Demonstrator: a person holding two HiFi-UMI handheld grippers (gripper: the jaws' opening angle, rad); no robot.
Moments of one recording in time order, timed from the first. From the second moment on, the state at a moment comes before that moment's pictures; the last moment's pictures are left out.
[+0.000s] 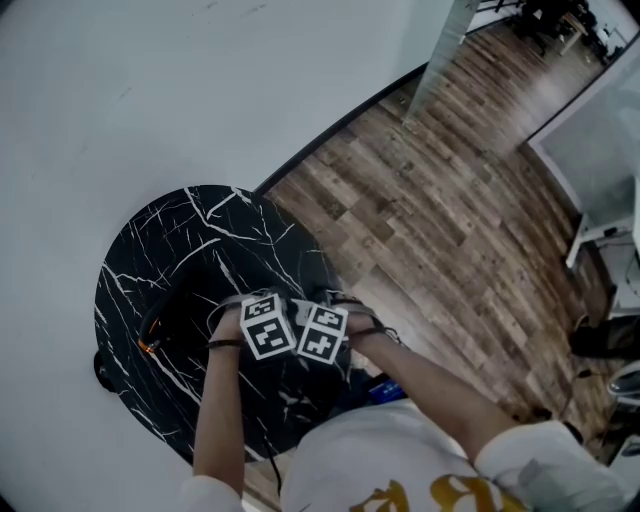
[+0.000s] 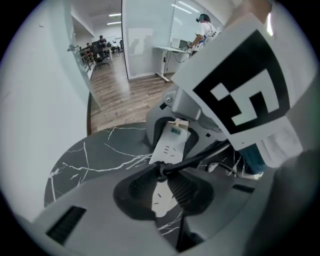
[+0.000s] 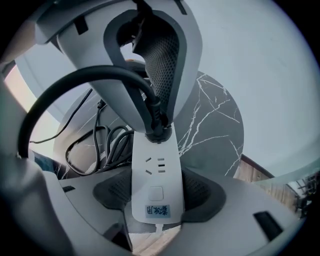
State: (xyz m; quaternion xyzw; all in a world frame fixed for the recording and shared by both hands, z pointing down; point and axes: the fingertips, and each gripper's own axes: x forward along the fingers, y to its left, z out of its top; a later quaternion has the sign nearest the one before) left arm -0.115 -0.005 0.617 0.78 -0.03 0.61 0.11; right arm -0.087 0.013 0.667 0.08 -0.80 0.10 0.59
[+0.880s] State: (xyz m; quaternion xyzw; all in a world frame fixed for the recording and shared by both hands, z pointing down) left arm -0.111 -0.018 0.608 0.80 0.00 0.57 0.16; right arm -0.089 0.011 0.666 0.09 -0.79 0.11 0.59
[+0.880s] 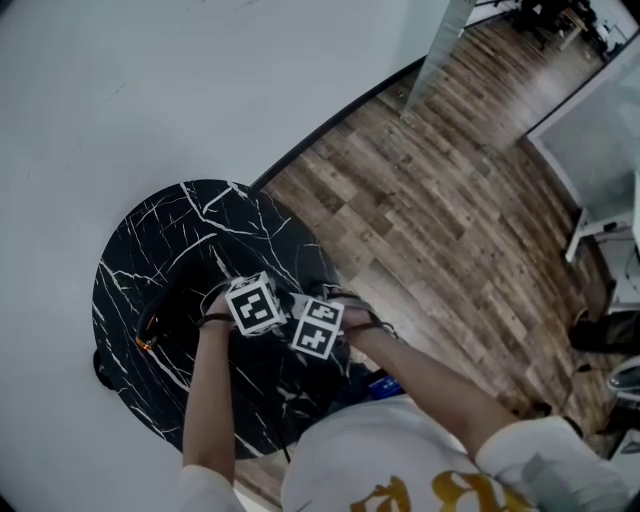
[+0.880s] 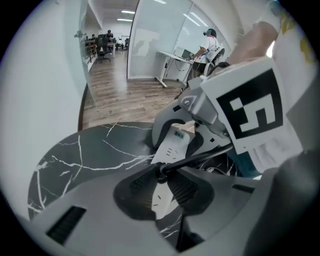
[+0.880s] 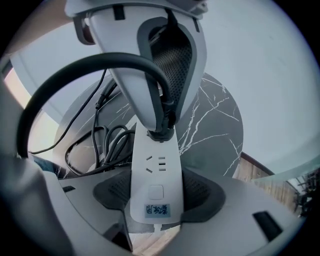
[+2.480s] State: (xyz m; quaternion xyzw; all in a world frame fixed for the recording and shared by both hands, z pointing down) left arm -0.117 -0.014 0.602 0.80 -0.06 0.58 0.15; right arm -0.089 0.010 0.665 0.08 -0.79 0.11 0.60
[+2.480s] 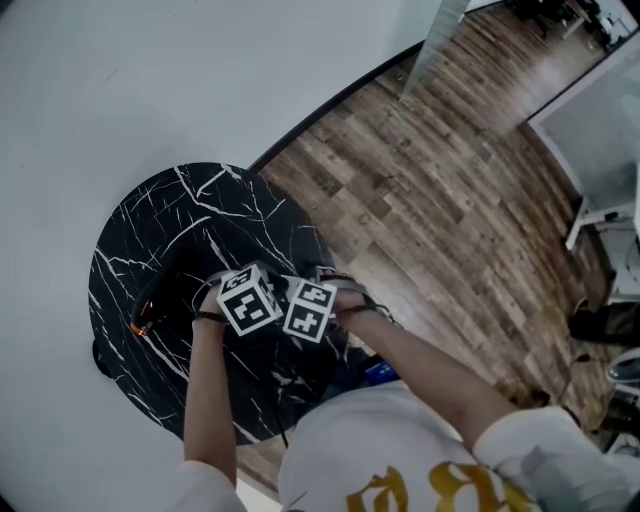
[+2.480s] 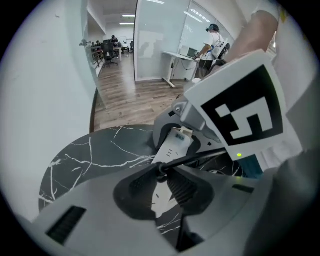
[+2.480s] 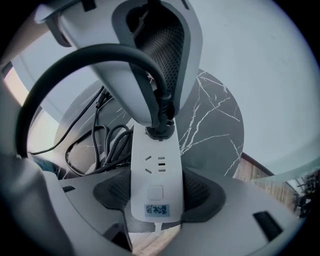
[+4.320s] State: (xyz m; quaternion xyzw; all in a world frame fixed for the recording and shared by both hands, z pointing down) left arm -0.118 -0.016 0.606 0.80 -0.03 0.58 0.17; right arm -0.102 0.015 0.656 0.06 -0.82 0.03 0.57
